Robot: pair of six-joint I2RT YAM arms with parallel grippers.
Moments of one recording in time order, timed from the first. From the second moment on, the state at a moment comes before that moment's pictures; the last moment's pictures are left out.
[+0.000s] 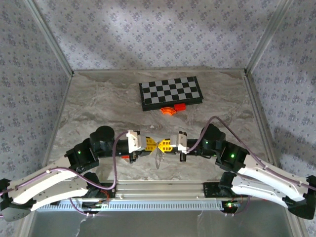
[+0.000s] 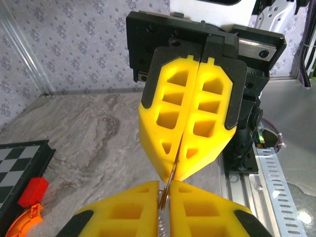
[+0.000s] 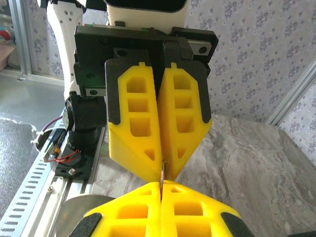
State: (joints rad) left arm -1.07 0.74 0.78 -0.25 0.33 0.20; right arm 1.05 0.78 0.74 -0.13 -0.40 -0.37
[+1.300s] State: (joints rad) left arm -1.08 0.60 0.58 -0.15 -0.08 0.03; right arm 0.80 0.94 0.71 -0.14 -0.35 0.01
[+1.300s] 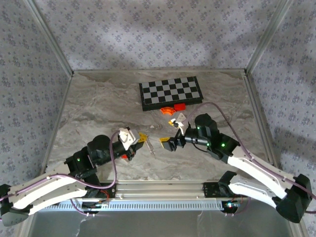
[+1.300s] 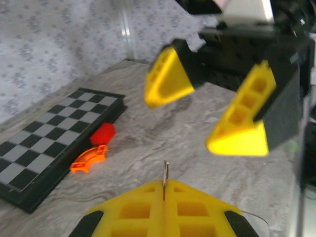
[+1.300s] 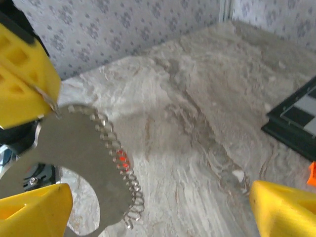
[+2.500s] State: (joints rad) left arm -0.44 0.66 0.60 -0.30 0.00 -0.20; right arm 1.07 1.70 0.86 0.19 -0.25 0.15
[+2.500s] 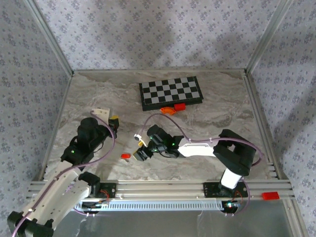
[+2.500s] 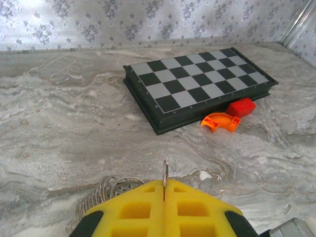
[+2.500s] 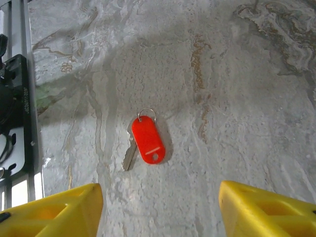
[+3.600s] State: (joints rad) left arm -0.13 0.74 0.65 -0.33 0.26 -0.24; right arm 1.20 2.07 1.37 -0.17 -0.14 0.23
